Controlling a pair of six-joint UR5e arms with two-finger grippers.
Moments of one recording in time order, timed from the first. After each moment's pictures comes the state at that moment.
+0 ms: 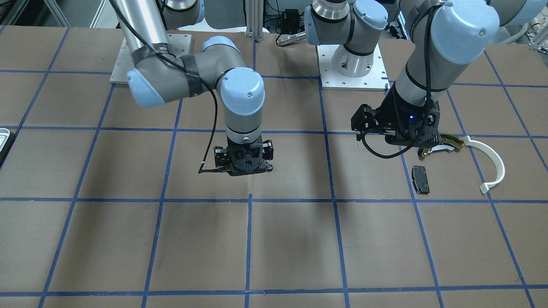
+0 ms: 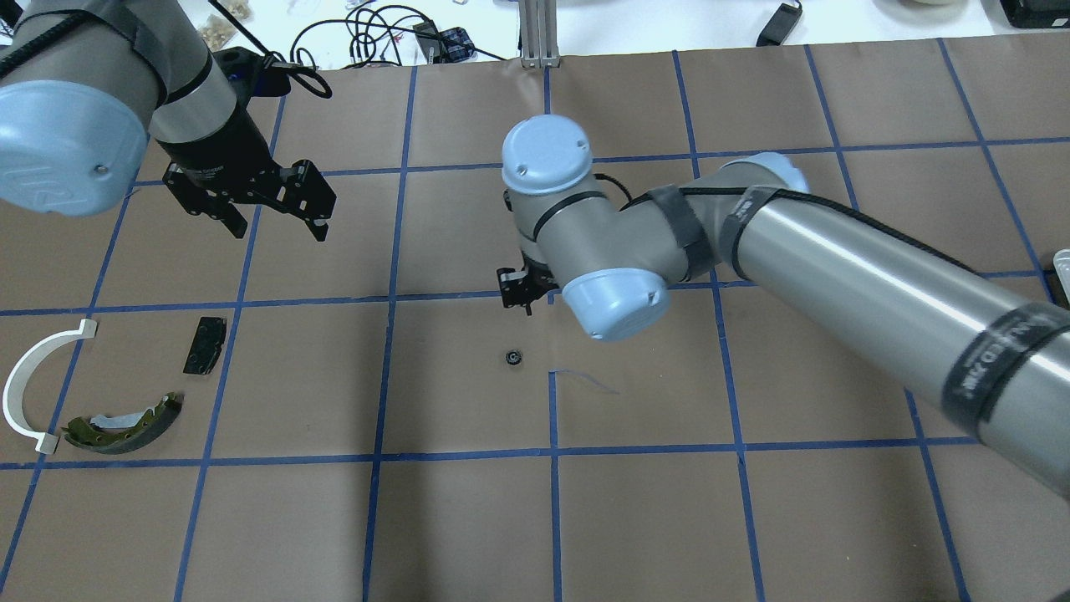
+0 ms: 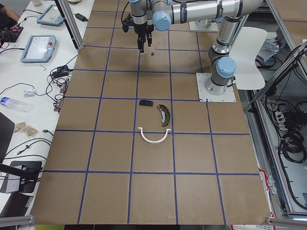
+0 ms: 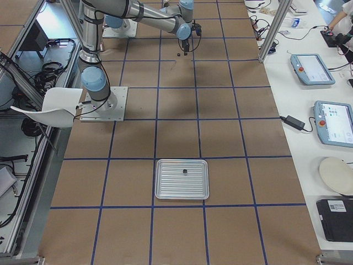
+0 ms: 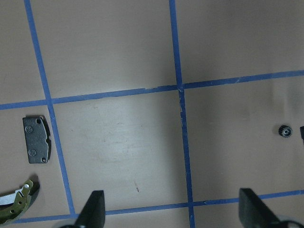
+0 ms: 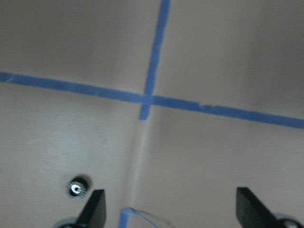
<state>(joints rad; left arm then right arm) -1.50 -1.66 -1.65 -1.47 1.58 0.14 1.92 -1.23 1.74 -2.08 -1.59 0.18</state>
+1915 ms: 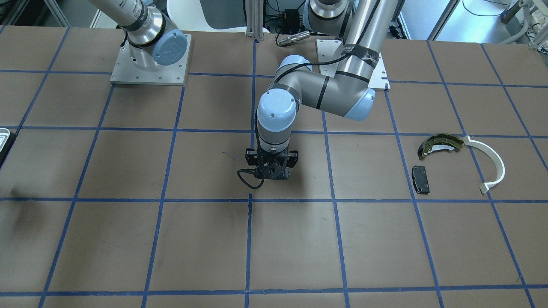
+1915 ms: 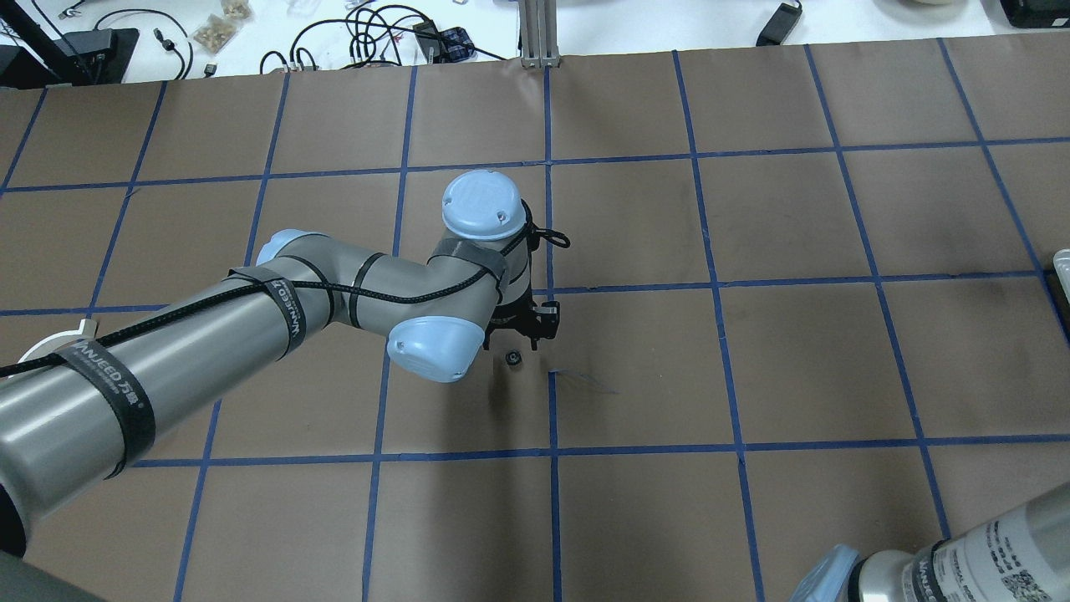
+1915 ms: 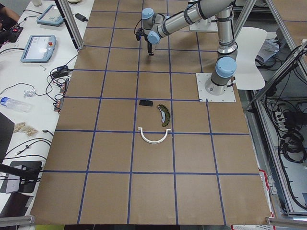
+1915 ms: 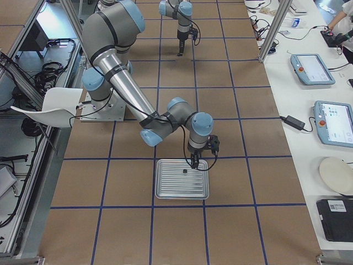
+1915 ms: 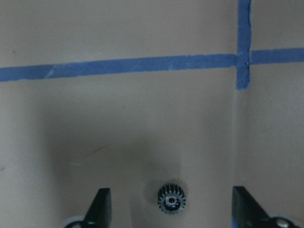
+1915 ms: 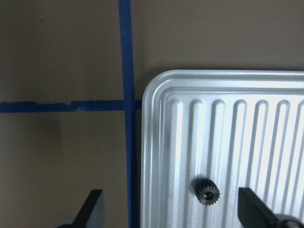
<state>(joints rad) -1.93 -1.98 -1.89 -0.91 1.56 -0.31 0.71 -1.09 1.66 -2.15 -1.63 -0.87</state>
